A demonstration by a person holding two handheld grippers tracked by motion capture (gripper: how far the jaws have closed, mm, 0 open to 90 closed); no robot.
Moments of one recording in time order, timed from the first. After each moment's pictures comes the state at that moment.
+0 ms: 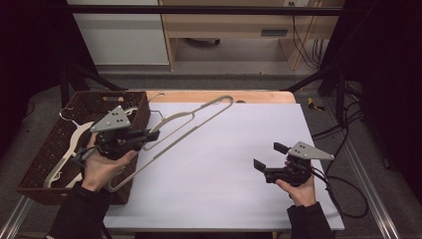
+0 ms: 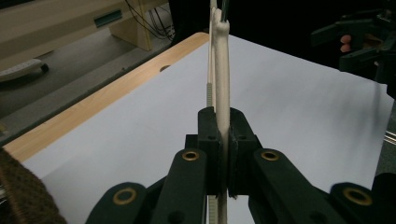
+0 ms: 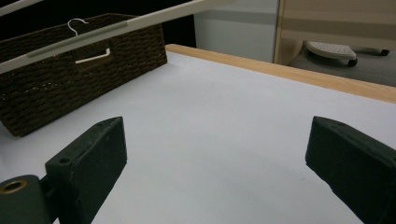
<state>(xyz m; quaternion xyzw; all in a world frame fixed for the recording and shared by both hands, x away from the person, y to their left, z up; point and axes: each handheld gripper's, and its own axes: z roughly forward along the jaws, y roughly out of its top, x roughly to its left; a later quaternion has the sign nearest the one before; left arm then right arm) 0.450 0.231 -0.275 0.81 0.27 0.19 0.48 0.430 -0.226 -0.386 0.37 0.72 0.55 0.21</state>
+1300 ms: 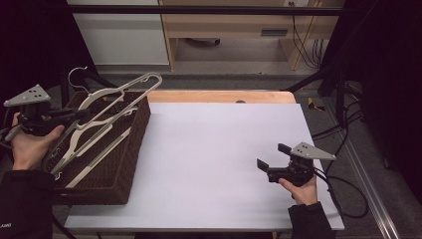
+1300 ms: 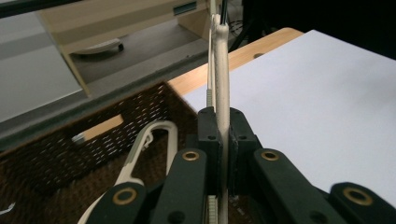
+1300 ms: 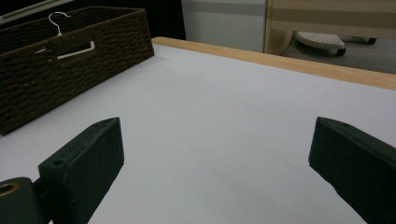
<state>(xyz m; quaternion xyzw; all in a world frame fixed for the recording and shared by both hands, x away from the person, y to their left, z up) 0.491 0.396 -0.265 0.78 0.36 0.25 0.45 0.434 -0.235 -0.394 0.40 0.72 0.53 0.21</state>
